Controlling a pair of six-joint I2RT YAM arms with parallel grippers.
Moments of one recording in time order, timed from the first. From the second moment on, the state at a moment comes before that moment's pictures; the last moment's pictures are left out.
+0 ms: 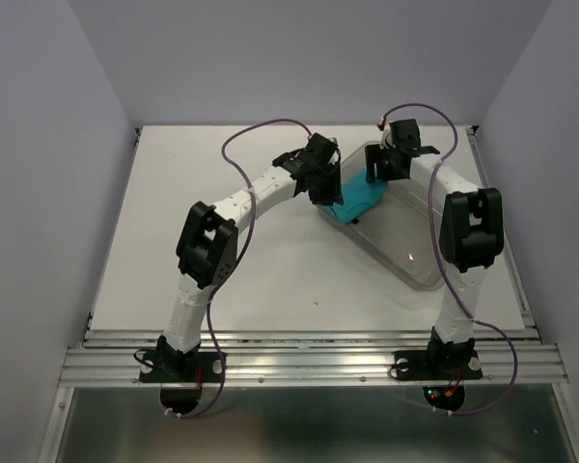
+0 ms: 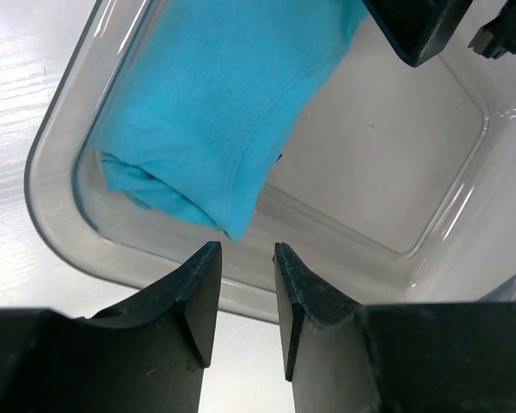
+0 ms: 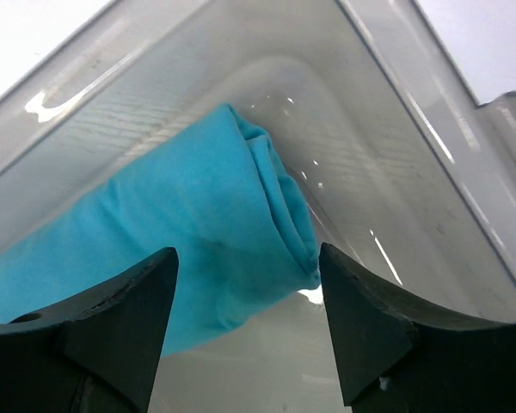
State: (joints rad) left arm -0.71 2.16 1.92 -0.63 0.13 -0.65; right arm 0.14 2.08 1.65 -0.42 -0.09 0.02
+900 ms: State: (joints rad) left arm -0.64 1.85 1.80 -0.64 0.04 -0.63; right arm 0.14 1.82 1.31 -0.41 -0.01 0.26
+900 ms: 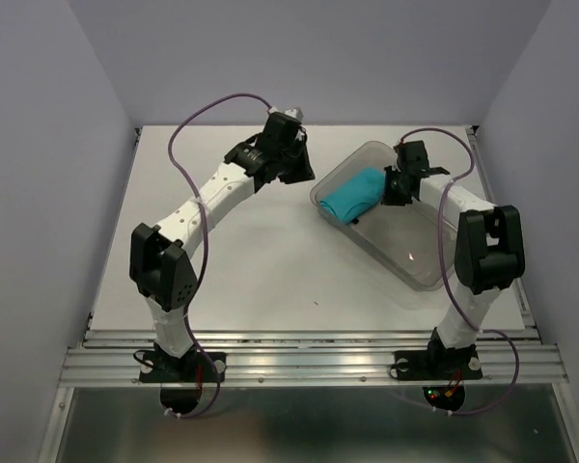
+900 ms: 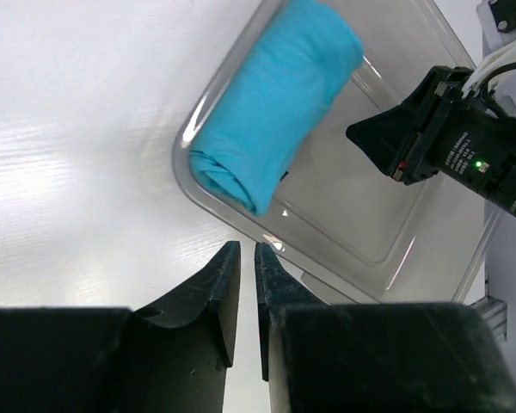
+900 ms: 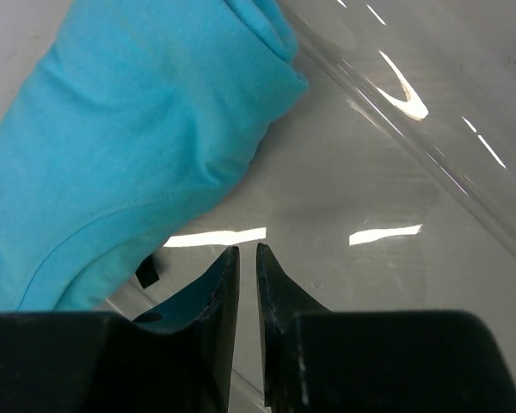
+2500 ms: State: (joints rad) left arm -0.48 1.92 1.61 -0.56 0.08 -0.60; right arm 0.18 1.62 1.08 -0.42 -0.02 0.41
